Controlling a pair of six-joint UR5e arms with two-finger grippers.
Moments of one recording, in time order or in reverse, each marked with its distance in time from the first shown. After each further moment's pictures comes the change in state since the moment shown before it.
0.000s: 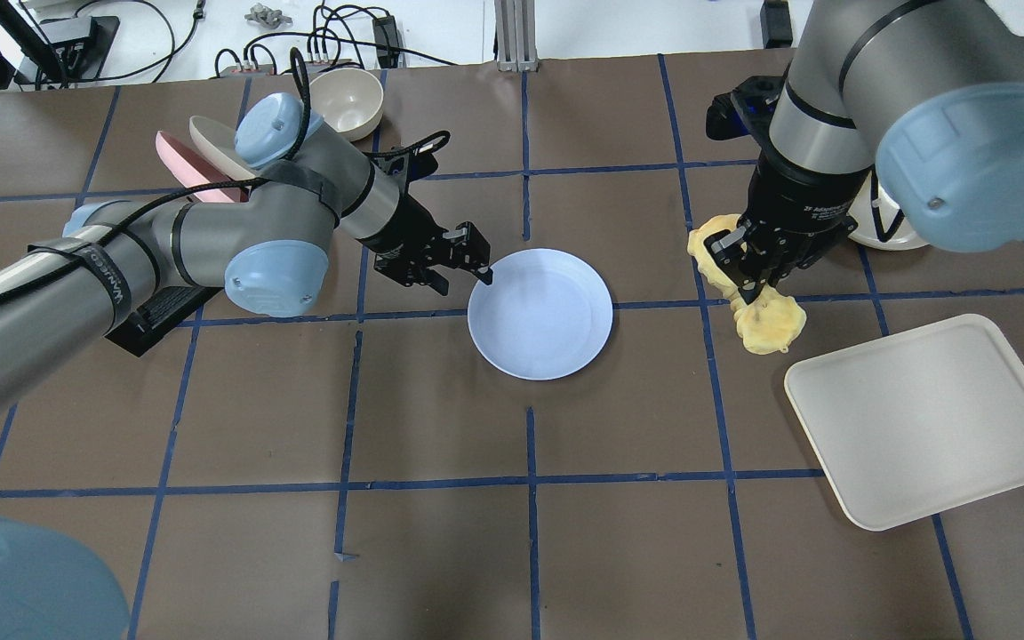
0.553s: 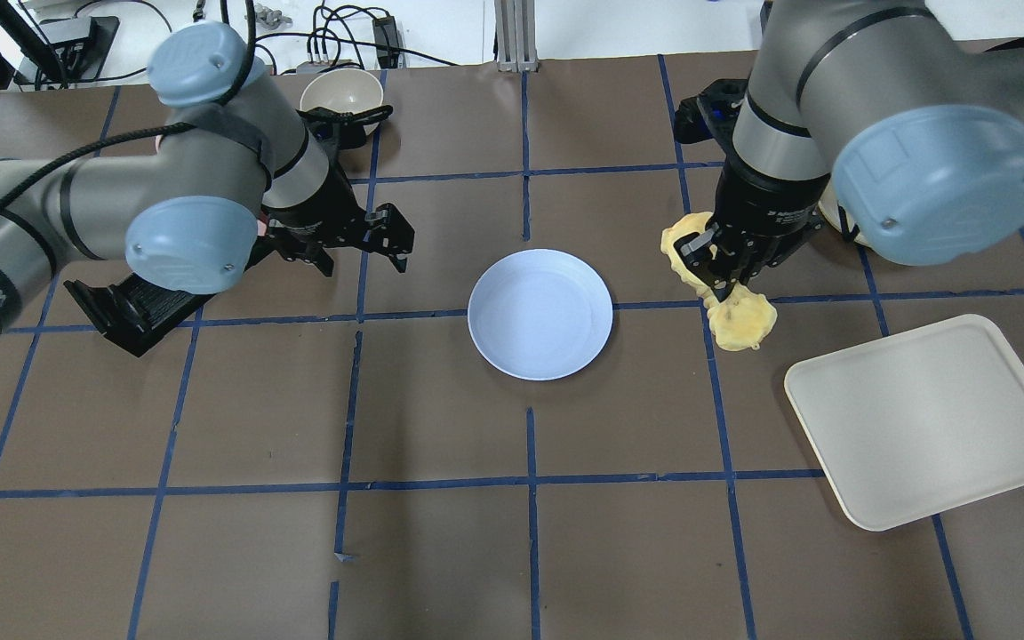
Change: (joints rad) left arm 0.036 0.195 0.061 -0.269 0.366 0.054; right arm 0.067 0.028 -0.002 -0.067 -0.003 0.030
